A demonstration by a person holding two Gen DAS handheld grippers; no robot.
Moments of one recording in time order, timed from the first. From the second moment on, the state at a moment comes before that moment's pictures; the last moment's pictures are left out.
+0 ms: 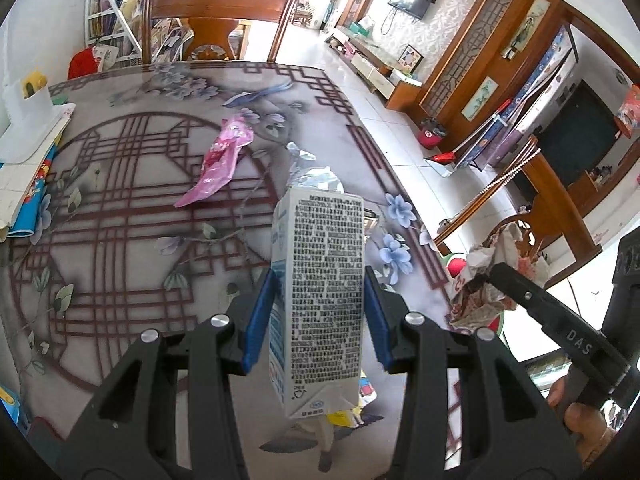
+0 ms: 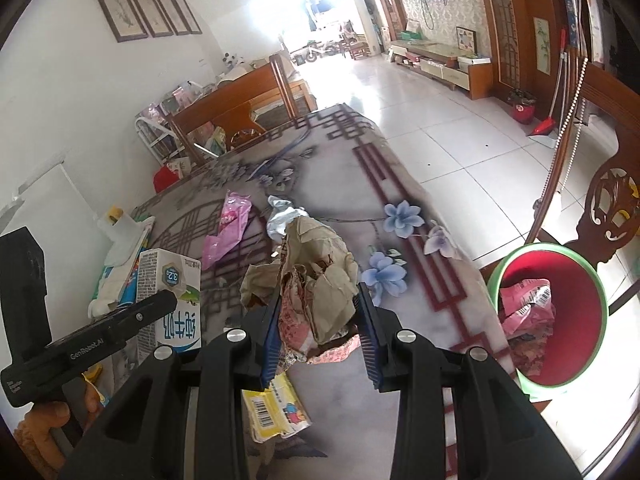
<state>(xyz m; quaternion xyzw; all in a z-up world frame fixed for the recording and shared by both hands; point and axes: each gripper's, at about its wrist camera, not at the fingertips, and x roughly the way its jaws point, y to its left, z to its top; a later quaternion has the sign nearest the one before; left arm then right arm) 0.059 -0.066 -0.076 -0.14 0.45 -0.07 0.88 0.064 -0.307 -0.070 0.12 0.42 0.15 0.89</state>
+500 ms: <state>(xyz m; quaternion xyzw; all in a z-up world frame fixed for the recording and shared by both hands) 0.069 -0.112 -0.077 -0.13 0.45 -0.08 0.88 0.067 -0.352 -0.077 0.13 0.43 0.13 0.89</state>
